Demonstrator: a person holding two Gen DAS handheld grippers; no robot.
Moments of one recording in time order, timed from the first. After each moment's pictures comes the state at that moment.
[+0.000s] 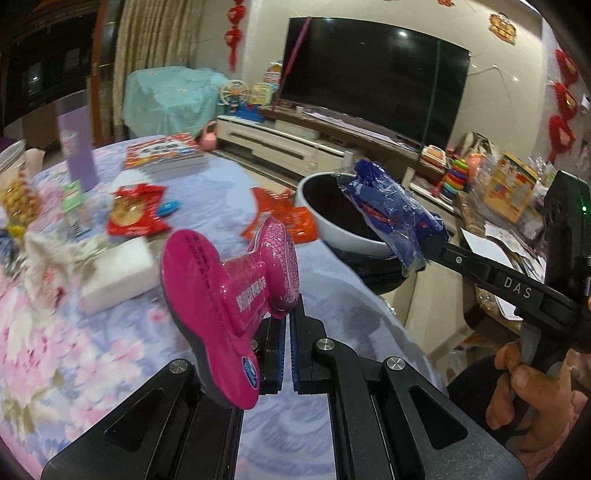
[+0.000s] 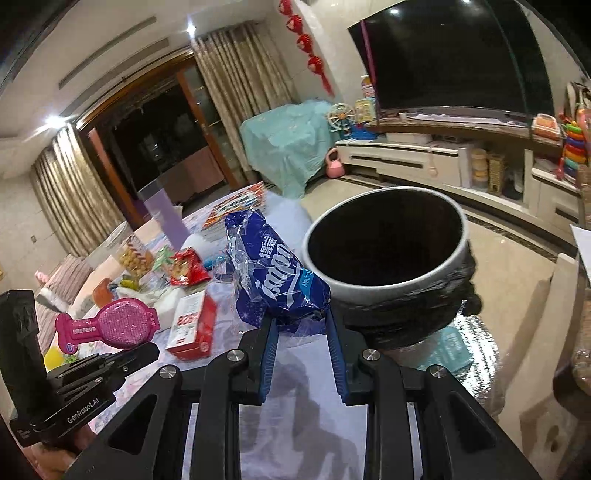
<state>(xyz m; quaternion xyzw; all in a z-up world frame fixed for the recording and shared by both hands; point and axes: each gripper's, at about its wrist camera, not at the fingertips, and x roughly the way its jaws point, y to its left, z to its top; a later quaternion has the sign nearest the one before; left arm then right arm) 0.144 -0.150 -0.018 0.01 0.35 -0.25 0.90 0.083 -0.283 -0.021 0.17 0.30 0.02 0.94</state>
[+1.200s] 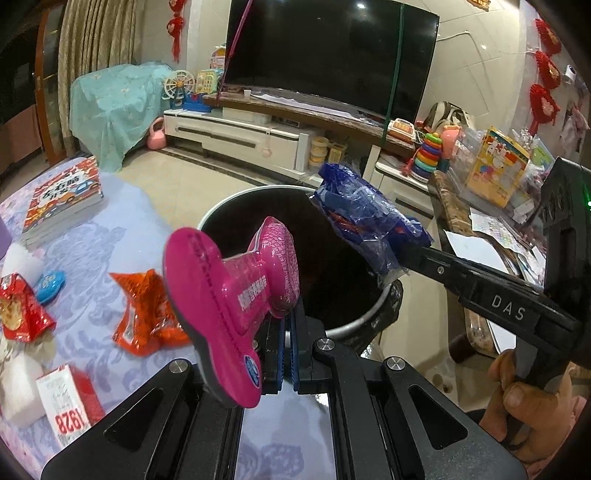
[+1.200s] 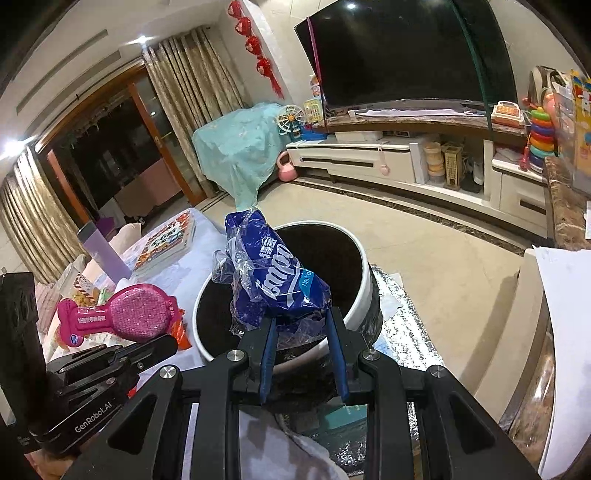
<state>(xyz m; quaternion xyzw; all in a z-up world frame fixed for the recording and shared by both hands) 0.225 -0.279 -0.016 0.06 0.37 -0.31 0.87 0.128 -0.374 -0.019 0.19 0.32 -0.04 0.93</state>
